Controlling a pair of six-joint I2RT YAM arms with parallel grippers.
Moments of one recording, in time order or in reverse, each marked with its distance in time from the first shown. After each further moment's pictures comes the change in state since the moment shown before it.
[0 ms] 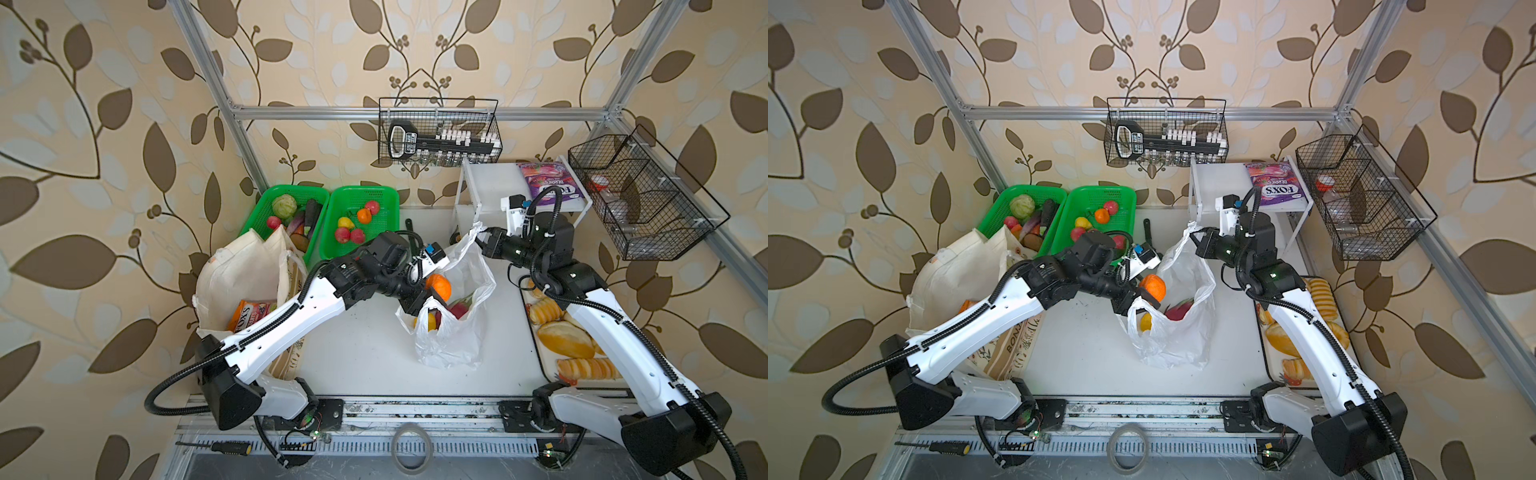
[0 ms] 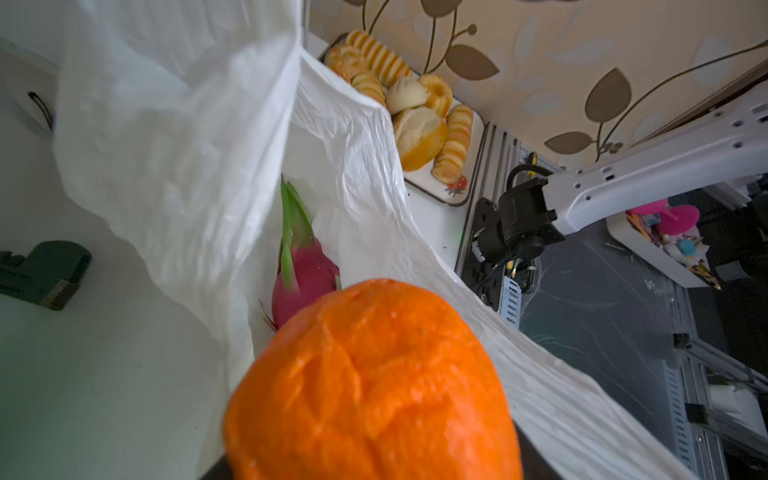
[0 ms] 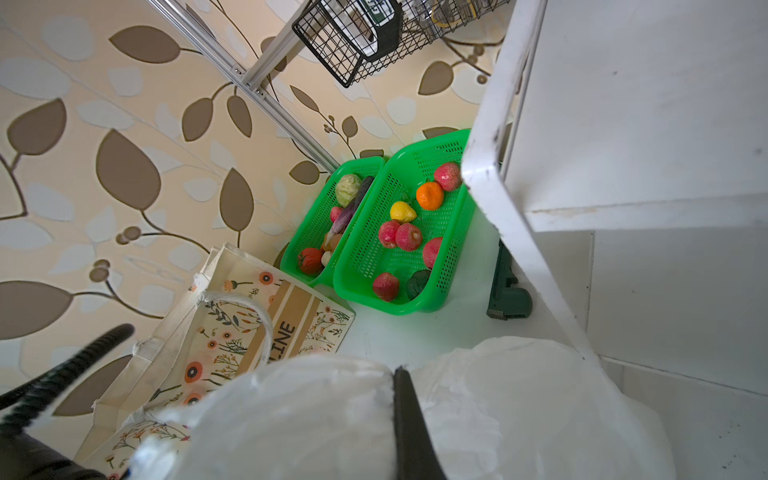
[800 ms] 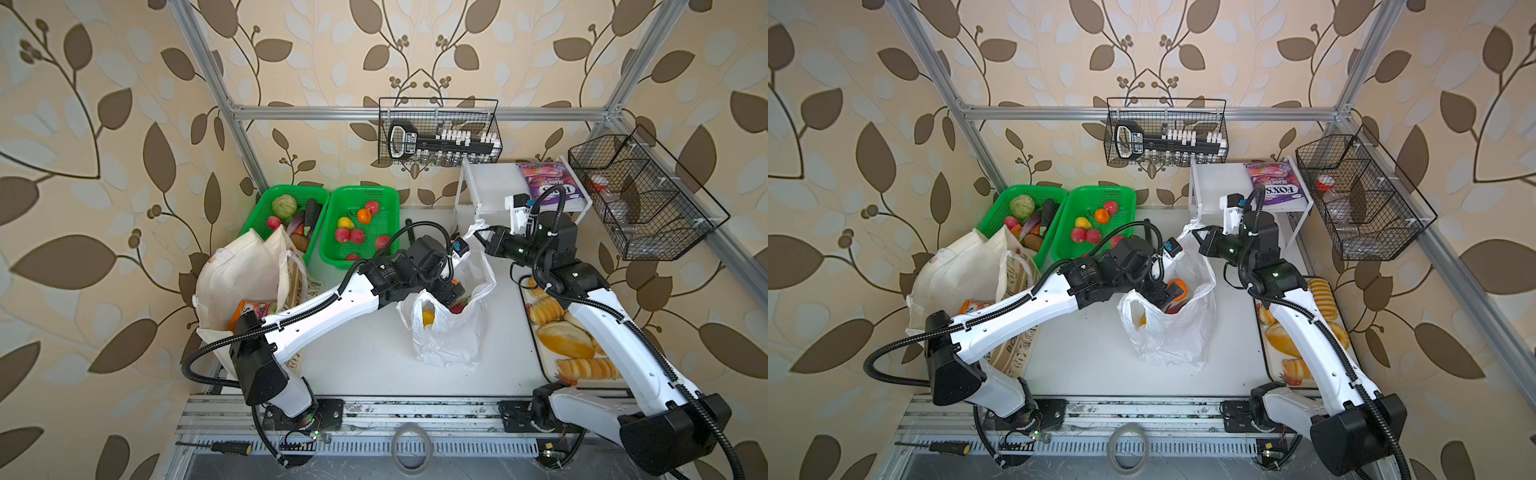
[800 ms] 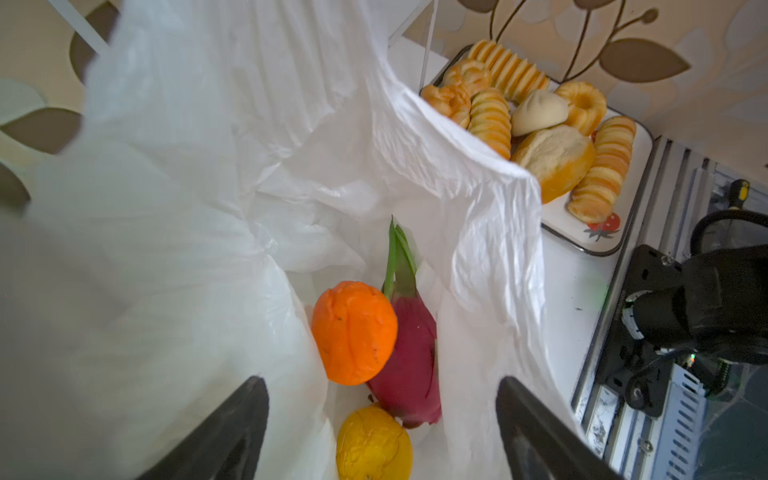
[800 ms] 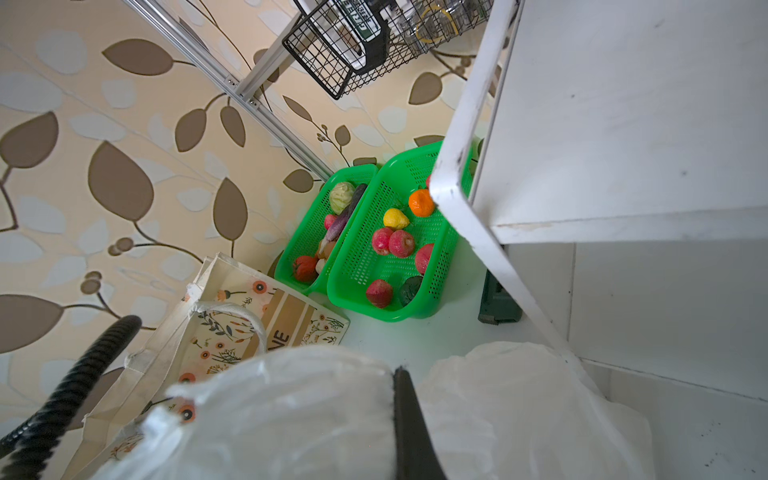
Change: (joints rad) left arm -0.122 0.143 0.081 0.158 -0.438 -0.045; right arm -0.031 0.000 0.000 0.002 -0.001 0.000
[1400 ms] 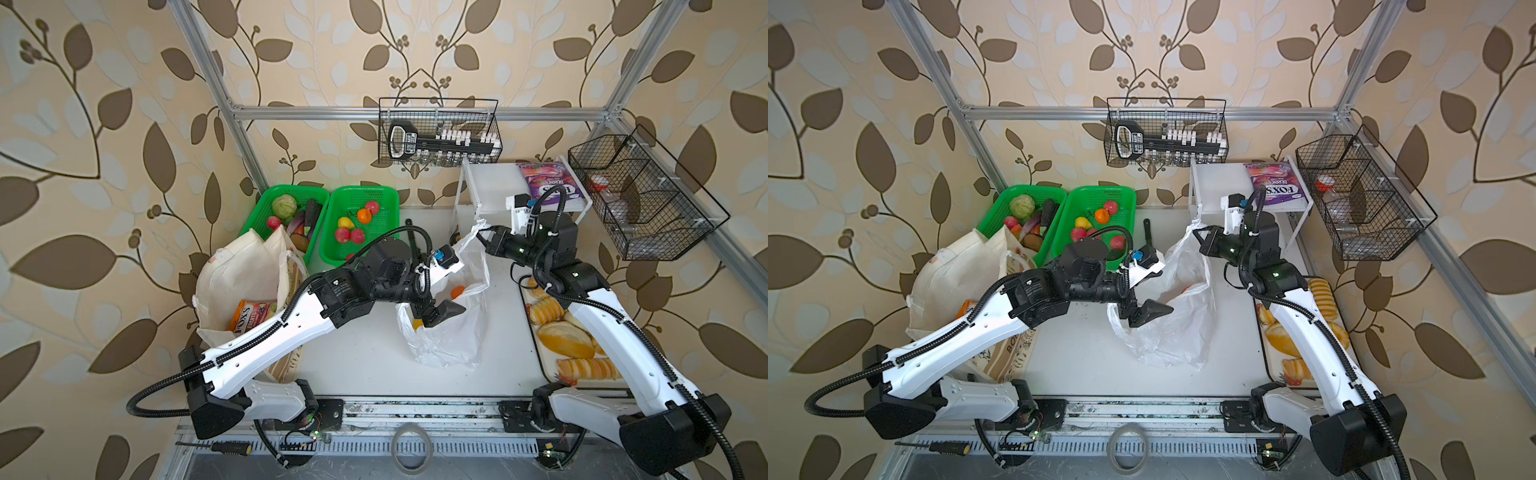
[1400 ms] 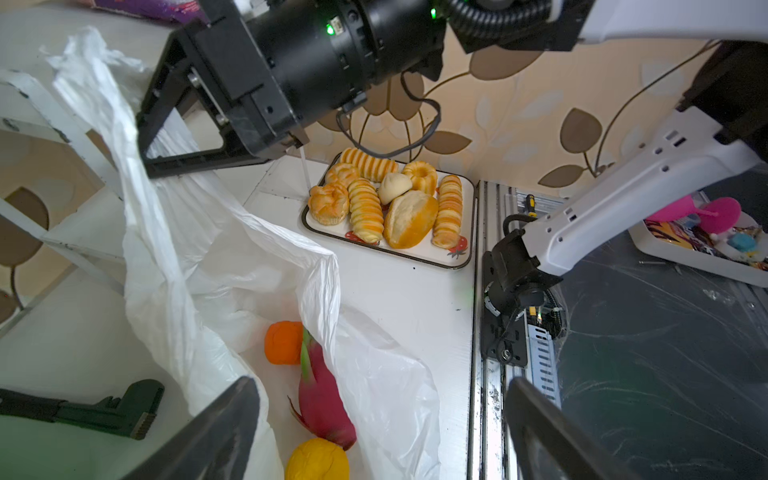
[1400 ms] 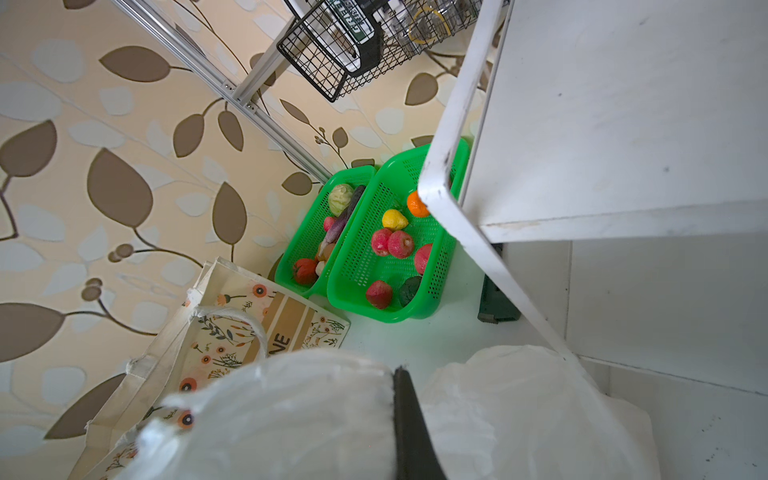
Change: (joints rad) left arm 0.000 -0.291 -0.114 0.058 0.318 0.132; right arm -0.005 0.000 -0.004 0.000 0.002 0.016
